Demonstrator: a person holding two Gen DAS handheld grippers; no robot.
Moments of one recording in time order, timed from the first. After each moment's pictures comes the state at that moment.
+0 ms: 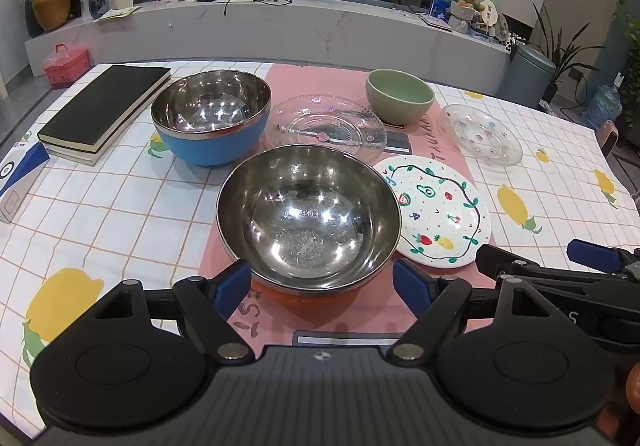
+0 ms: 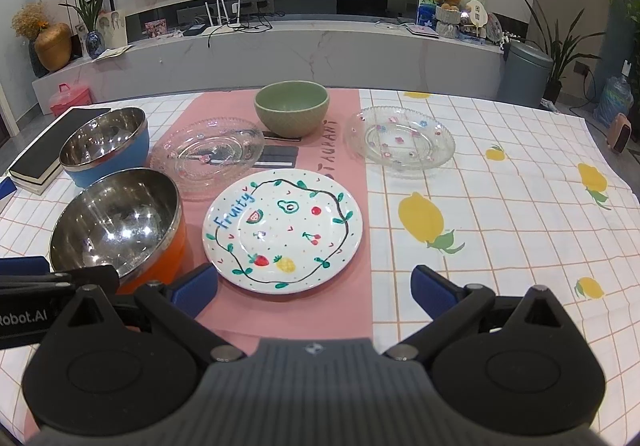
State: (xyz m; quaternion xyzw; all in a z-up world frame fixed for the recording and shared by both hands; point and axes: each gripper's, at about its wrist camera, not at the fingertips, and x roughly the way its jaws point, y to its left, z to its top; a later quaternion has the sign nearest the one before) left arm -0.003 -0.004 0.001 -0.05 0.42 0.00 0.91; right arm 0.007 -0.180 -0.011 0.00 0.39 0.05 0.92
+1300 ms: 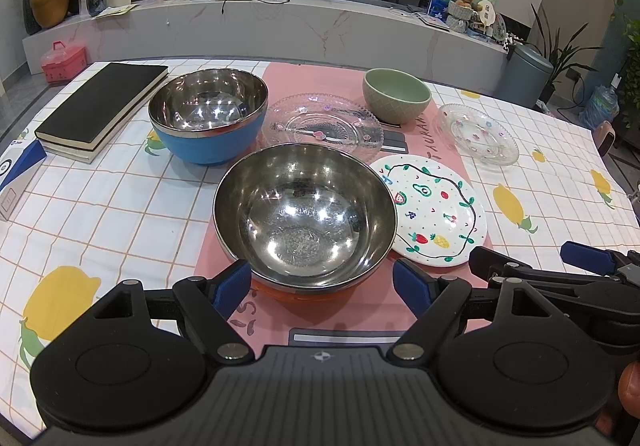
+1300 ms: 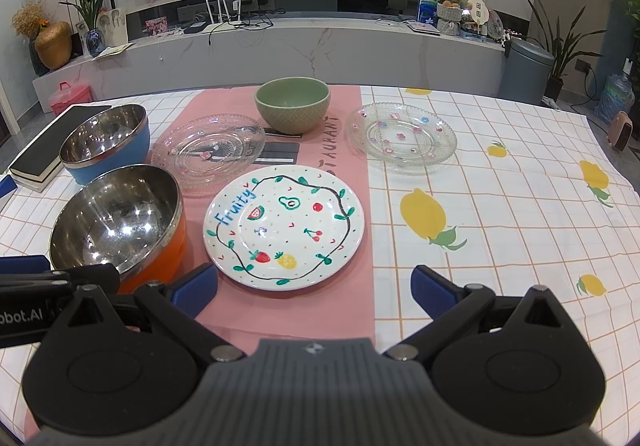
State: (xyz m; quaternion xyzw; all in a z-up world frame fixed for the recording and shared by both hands) left arm -0.003 -0.005 0.001 -0.05 0.42 0.00 0.90; right arm 0.008 -0.178 -0.014 0.00 0.39 0.05 0.92
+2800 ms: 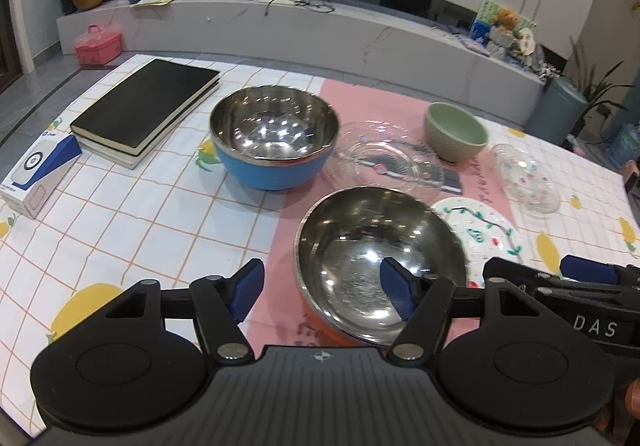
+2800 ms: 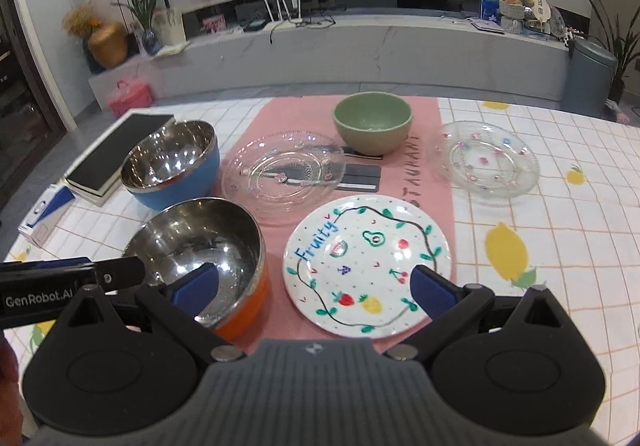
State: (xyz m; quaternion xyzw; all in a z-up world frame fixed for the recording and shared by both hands) left arm 0.015 0.031 0.006 -0.09 0.41 0.05 0.90; right arm 0.051 -0.144 -0.002 0.03 0.40 0.15 0.90
